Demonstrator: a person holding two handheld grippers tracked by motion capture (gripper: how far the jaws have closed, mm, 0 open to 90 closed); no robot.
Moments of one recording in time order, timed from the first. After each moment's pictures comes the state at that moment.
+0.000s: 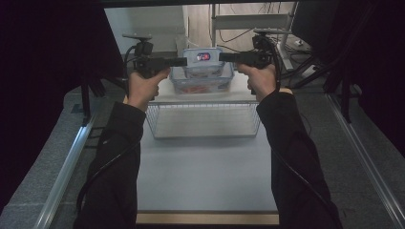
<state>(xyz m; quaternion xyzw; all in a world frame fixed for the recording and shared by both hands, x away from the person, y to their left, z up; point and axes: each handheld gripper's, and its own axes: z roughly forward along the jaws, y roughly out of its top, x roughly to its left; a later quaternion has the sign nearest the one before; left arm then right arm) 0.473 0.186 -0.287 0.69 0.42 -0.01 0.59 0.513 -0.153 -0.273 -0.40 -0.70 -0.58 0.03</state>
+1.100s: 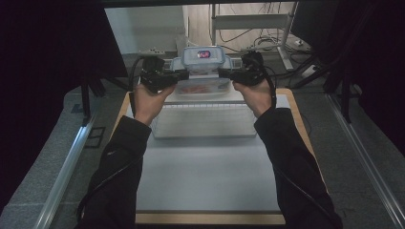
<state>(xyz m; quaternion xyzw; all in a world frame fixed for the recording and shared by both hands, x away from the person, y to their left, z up) 0.436 0.158 -0.300 0.74 0.38 0.14 0.53 0.469 -0.135 -0.291 -0.33 -0.77 -0.53 -0.10</state>
